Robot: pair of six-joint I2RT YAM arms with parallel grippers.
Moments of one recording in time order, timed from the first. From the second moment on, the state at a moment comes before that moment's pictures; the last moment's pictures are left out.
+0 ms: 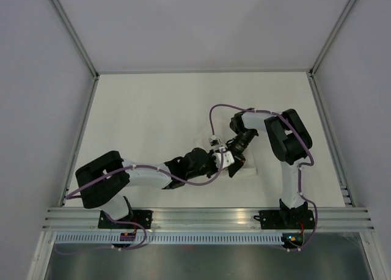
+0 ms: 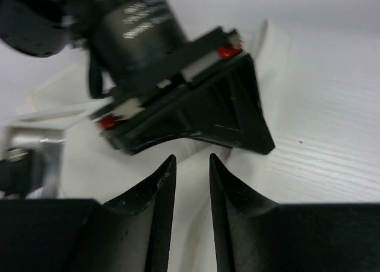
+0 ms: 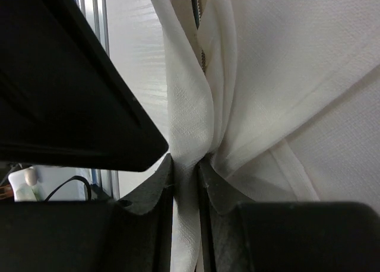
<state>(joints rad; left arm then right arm) -1.08 1.56 0.65 0.53 0.00 0.26 0.43 2.10 1.27 -1.20 -0.84 -1.13</state>
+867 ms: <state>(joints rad) -1.23 1.80 0.73 0.53 -0.05 0.43 0.42 2.12 1.27 -1.25 -0.83 -1.10</state>
